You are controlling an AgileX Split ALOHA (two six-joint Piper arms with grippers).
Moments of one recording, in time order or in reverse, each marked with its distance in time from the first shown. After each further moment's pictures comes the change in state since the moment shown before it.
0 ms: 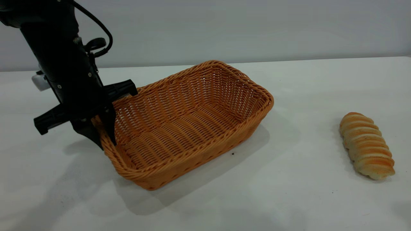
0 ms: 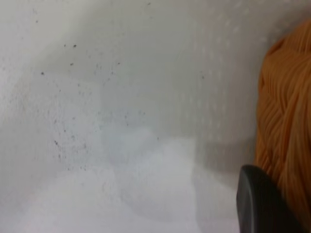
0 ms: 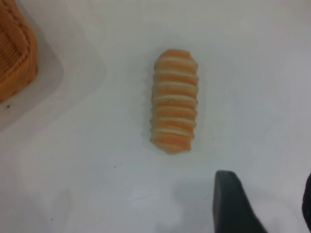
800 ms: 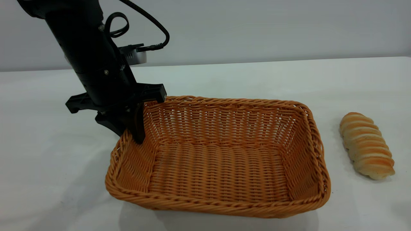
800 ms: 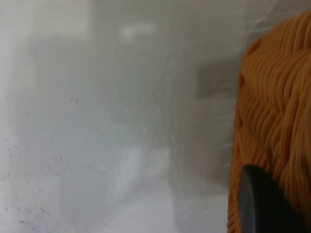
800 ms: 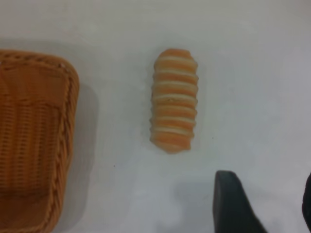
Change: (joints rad) left arm -0.083 -0.003 -0.056 -0.116 0.050 0.639; right arm 0.000 0.000 0.000 0.000 0.001 -0.001
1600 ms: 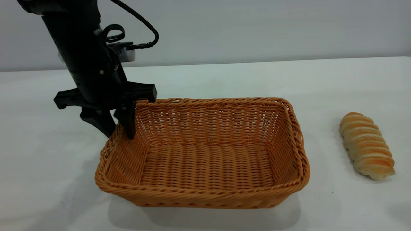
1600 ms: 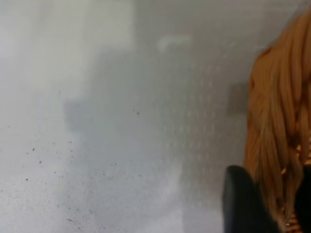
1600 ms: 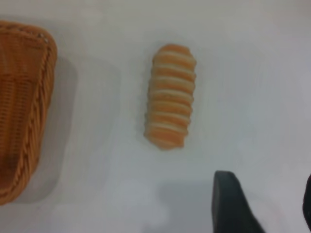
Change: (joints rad) left arm 0.000 0.000 0.000 0.170 -0.029 -0.202; right arm 0.000 0.000 0.000 0.000 0.003 -0.080
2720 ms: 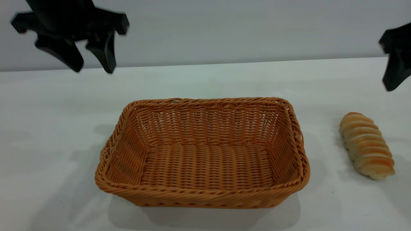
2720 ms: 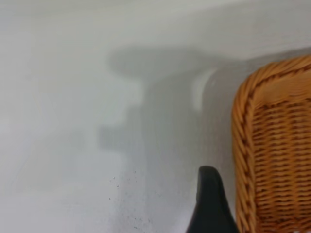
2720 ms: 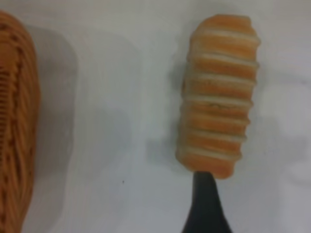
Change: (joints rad) left arm 0.000 -0.298 0.000 0.178 0.055 -0.004; right arm 0.000 0.730 -0.306 0.093 -0.095 -0.044
